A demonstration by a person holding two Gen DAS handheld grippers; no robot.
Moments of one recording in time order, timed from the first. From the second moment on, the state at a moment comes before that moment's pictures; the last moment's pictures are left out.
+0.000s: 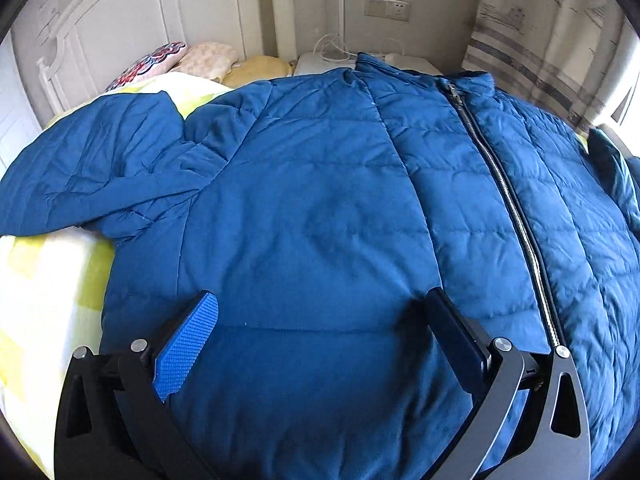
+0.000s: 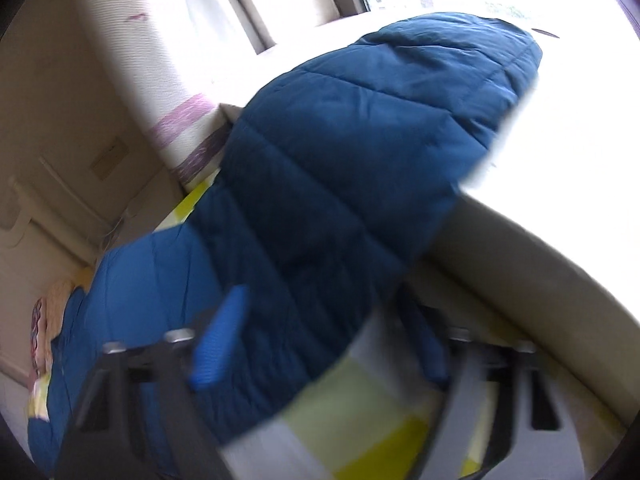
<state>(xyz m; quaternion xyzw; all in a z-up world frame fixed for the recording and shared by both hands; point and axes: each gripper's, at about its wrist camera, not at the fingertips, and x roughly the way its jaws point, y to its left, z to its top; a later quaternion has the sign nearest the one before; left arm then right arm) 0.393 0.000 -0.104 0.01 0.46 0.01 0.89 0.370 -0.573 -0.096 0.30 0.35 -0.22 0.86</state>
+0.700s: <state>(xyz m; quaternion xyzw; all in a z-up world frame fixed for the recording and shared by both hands) 0.393 0.007 -0.100 -0.02 0.45 -0.02 0.89 0.362 -0.244 -0.084 -0.04 0.43 0.17 0.89</state>
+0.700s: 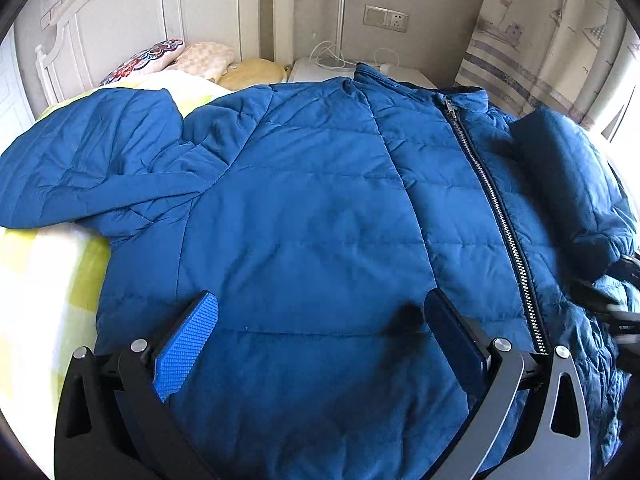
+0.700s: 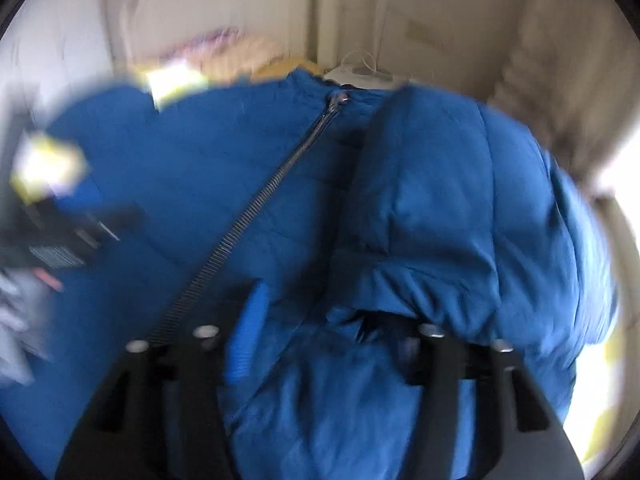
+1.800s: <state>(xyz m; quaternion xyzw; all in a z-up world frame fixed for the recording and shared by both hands) 0.385 0.025 -0.095 -0.09 0.42 -0.04 0.90 0.401 -0.301 -0.003 0.13 0.26 0.16 0.94</state>
